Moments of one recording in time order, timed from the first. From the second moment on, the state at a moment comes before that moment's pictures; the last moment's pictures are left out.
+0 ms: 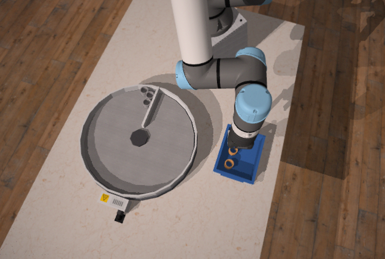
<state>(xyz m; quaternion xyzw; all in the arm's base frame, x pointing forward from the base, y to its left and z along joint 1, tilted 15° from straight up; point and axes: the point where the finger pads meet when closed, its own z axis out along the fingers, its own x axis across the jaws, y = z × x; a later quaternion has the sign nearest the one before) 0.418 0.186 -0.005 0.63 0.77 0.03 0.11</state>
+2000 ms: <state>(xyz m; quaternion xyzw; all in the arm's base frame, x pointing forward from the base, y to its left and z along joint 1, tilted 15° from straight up) 0.418 0.196 0.009 0.64 0.76 0.05 0.09</state>
